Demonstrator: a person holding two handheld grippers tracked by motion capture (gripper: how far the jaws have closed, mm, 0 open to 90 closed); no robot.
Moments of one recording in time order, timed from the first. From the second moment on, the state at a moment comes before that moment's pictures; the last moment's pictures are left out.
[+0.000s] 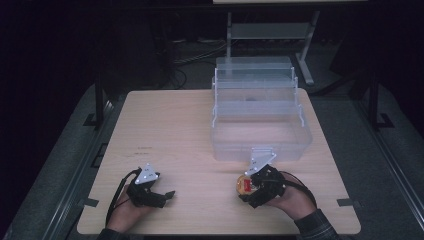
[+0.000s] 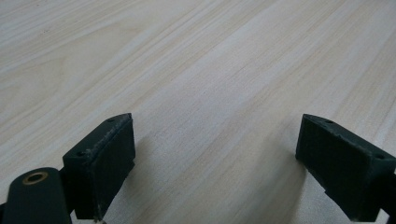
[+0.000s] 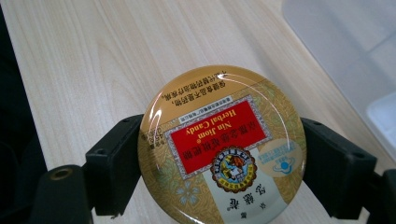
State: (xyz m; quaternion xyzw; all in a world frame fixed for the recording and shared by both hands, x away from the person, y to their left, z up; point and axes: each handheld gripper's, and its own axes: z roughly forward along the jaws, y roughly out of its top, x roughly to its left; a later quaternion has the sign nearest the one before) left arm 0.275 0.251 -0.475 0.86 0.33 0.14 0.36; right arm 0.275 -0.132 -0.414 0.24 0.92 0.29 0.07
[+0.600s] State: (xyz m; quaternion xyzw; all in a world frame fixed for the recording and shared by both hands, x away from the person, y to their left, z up) left arm 0.275 0.251 -0.475 0.86 0.33 0.14 0.36; right arm 0.277 -0.155 -0.393 0.26 0.92 0.30 0.08
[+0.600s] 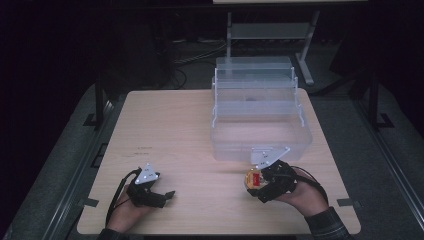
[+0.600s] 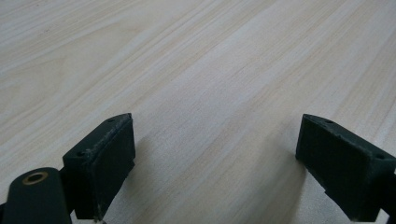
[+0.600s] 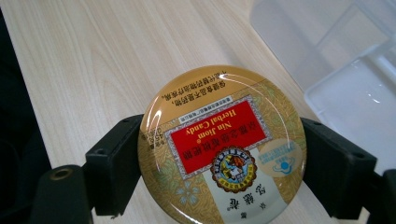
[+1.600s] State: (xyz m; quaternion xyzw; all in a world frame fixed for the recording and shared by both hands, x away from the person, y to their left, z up) left arm 0.275 0.251 -0.475 0.86 0.34 0.14 0.36; right arm 0.281 -0.180 -0.364 0.26 0.91 0.30 0.09
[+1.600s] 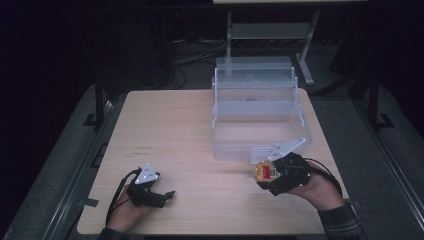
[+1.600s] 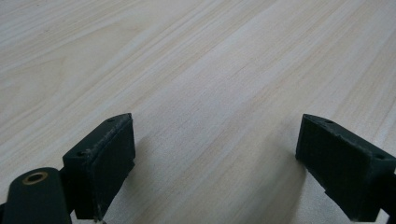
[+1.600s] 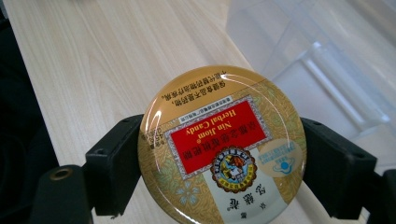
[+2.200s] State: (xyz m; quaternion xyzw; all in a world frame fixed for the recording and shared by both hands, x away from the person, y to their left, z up) left arm 0.275 0.251 -0.475 0.86 0.34 0.14 0.36; right arm 0.294 -0.191 -0.345 0.28 0.90 0.31 0.10
